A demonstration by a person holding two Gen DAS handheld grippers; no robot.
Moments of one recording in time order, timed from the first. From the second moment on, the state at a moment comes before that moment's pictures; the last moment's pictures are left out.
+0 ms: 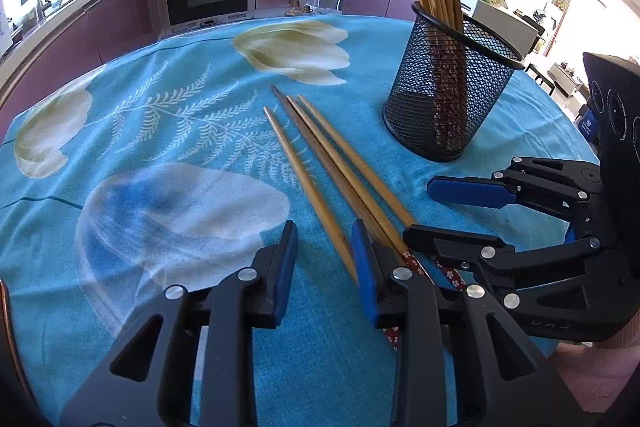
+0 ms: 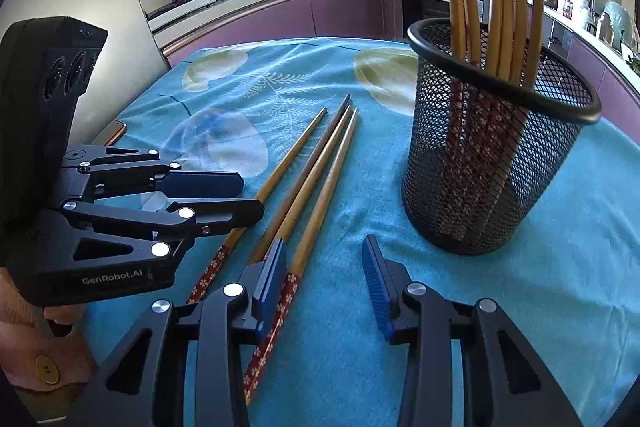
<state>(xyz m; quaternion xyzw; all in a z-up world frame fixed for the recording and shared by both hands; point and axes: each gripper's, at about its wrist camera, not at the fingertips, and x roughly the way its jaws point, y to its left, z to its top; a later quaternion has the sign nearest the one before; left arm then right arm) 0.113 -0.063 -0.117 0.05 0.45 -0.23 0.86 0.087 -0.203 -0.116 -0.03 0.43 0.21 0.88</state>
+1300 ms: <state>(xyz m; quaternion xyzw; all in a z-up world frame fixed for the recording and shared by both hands) 0.103 -0.060 -0.117 0.04 0.45 -0.24 0.86 0.093 -0.214 -0.117 0.02 0.44 0.24 0.86</state>
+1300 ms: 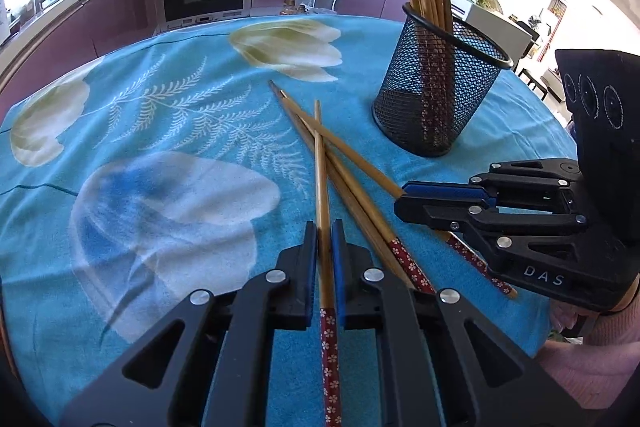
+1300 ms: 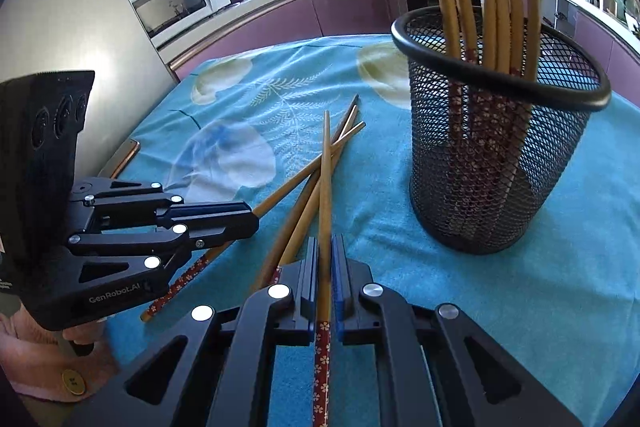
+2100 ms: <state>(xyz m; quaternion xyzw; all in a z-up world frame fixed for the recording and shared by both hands) 0.129 -0.067 -0.105 0.03 0.45 -0.26 0.85 0.094 -0.217 -0.092 0.02 0.40 0.26 0.88</state>
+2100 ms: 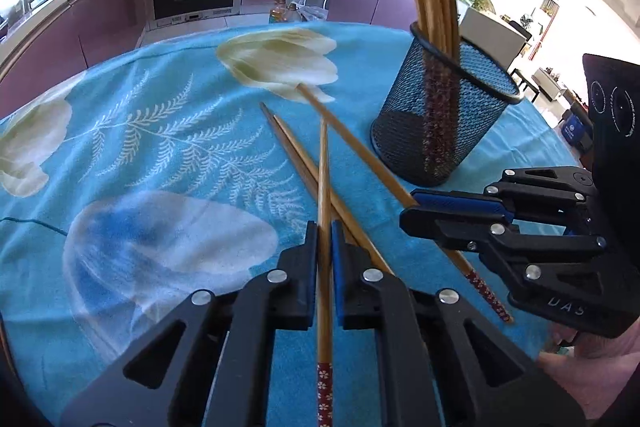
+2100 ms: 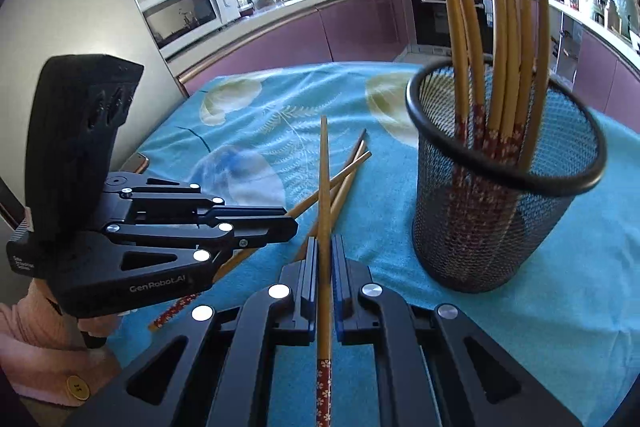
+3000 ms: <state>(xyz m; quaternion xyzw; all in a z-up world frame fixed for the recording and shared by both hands) 0.093 -0.049 0.044 -0.05 0.27 -0.37 0.89 0.067 -0.286 0.016 0.05 0.24 0.24 0.94</state>
